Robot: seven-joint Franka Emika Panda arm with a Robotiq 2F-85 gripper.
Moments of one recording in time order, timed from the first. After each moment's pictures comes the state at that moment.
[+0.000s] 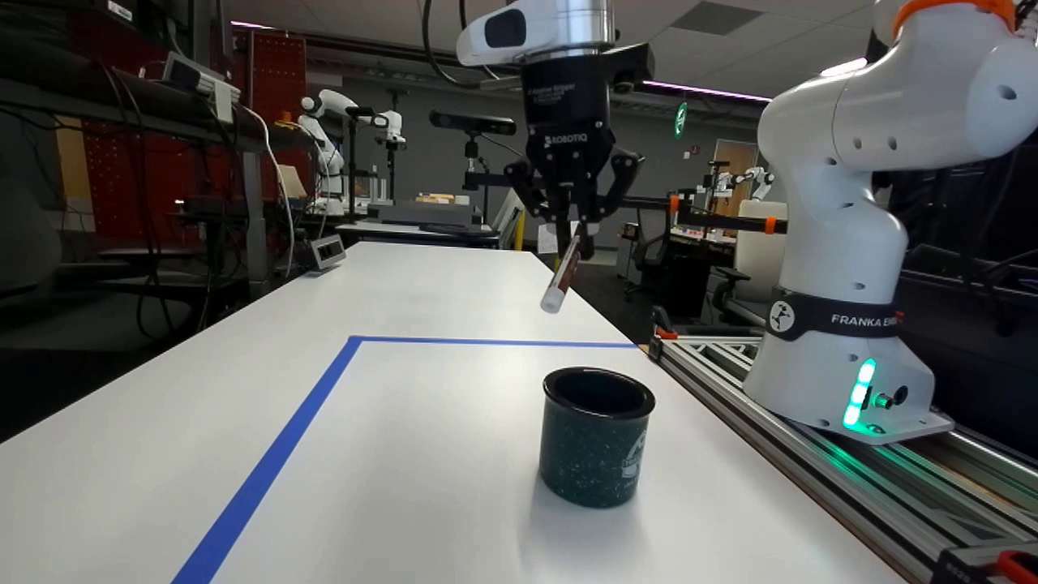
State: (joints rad) arm 0.13 -0.43 -0.03 -2.71 -0.14 2.08 -0.76
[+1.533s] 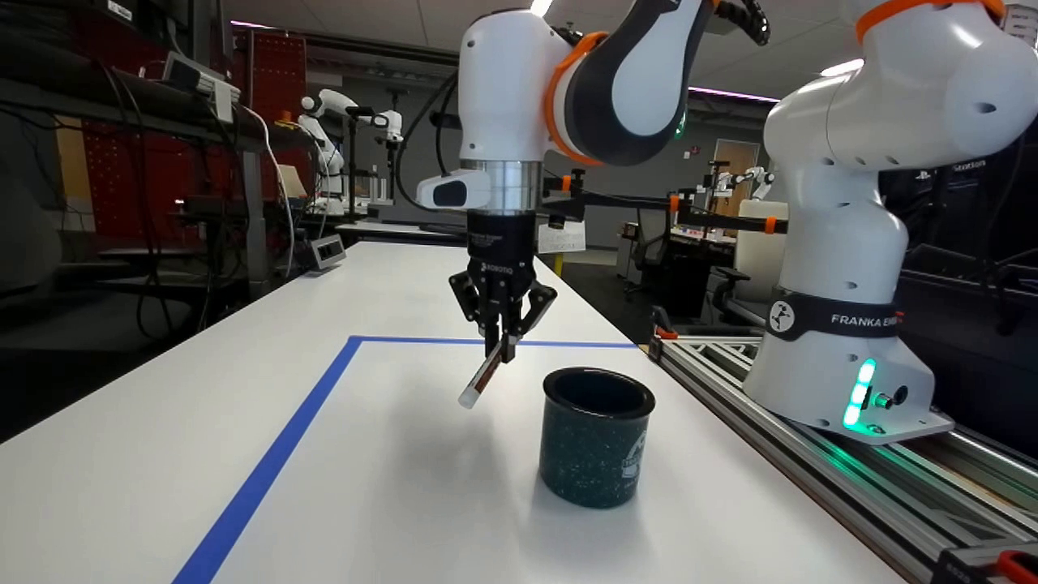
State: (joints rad) arm -0.01 0.03 -0.11 -2.73 -0.26 2.71 -0.82
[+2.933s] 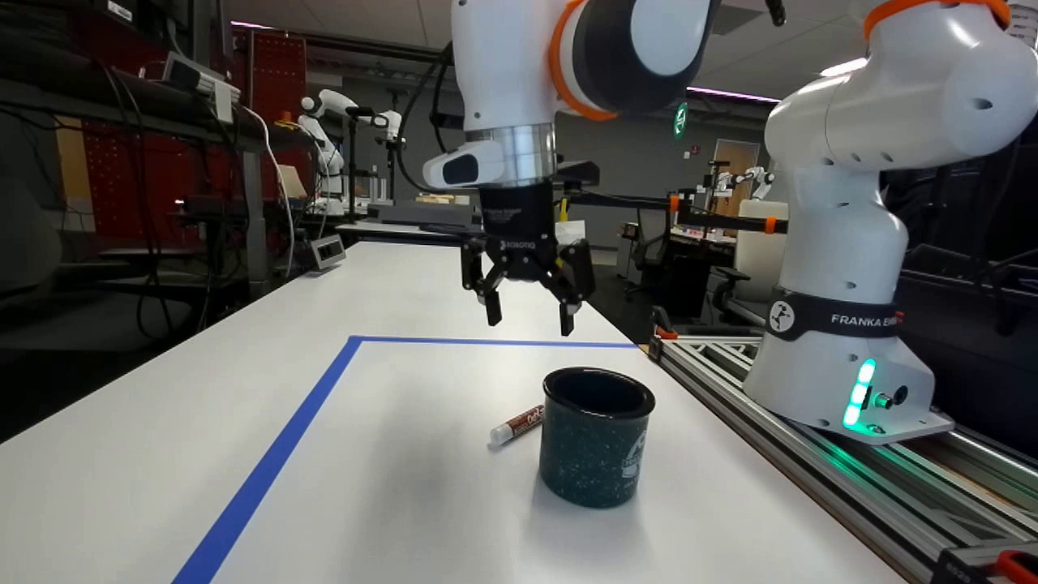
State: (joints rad) arm -0.02 -0.10 -0.01 -2.72 -0.20 2.44 -0.83
